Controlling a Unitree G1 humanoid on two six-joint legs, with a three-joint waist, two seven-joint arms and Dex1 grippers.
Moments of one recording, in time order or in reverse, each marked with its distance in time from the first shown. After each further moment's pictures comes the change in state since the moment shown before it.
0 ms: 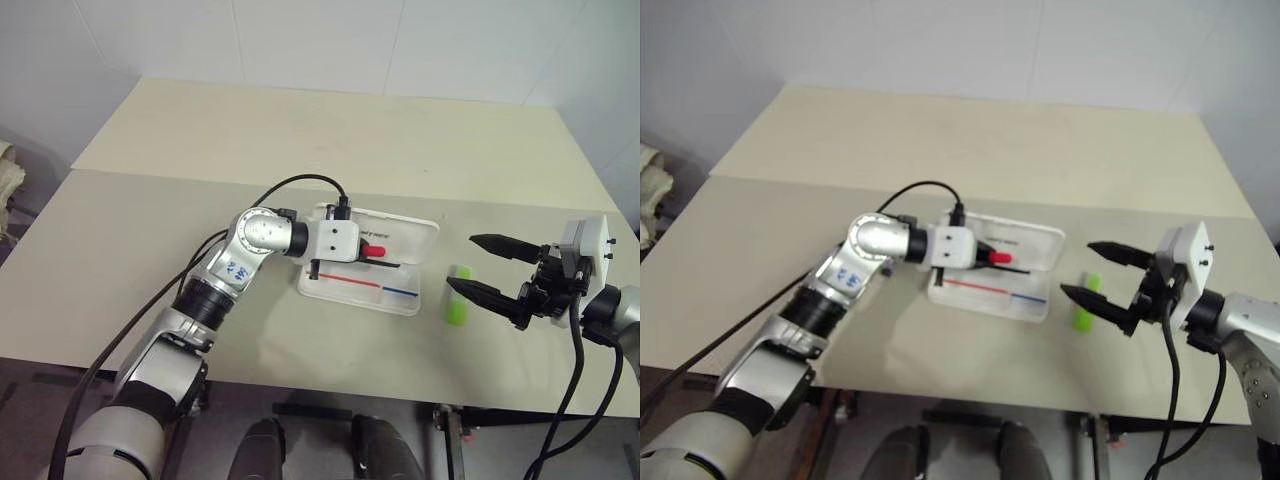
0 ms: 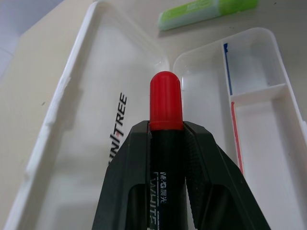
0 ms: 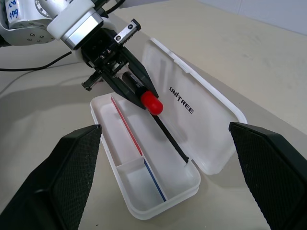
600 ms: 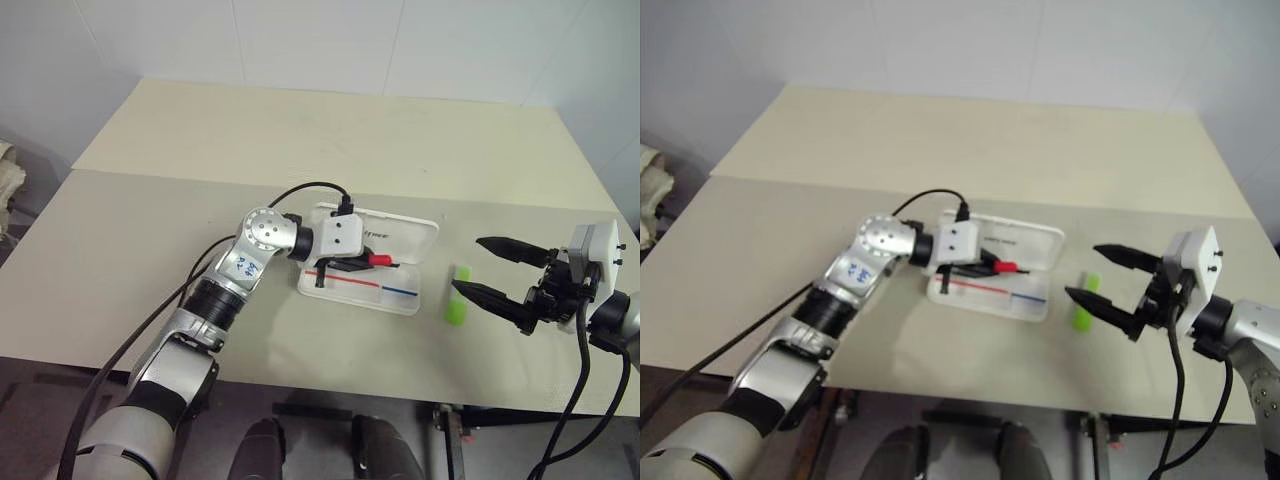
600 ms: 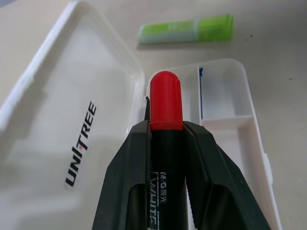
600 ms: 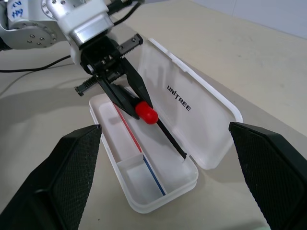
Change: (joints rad) left arm -0.005 -0.052 0.033 0.048 -0.070 0.147 -0.089; right arm 0.041 0.000 -0.039 -0.039 0.017 0.000 -0.020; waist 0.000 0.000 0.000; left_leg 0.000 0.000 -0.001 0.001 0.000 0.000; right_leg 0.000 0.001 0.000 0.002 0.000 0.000
